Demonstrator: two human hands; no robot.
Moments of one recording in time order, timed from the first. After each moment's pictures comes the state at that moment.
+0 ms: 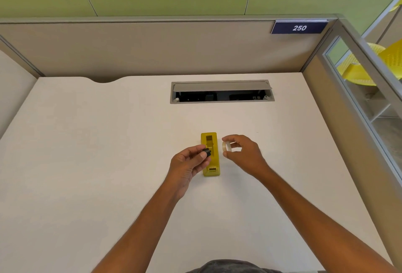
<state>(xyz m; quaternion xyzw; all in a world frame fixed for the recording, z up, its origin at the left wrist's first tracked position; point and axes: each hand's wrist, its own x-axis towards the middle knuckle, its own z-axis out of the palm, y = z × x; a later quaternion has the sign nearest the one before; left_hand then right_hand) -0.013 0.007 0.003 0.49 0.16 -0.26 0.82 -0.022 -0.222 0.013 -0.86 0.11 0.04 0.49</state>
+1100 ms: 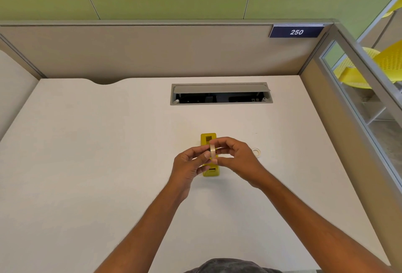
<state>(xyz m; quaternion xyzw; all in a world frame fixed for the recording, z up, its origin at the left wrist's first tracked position) -0.025 0.001 0.019 0.57 0.10 -0.24 0.78 -0.044 -0.197 0.051 -0.76 0.04 0.11 0.63</state>
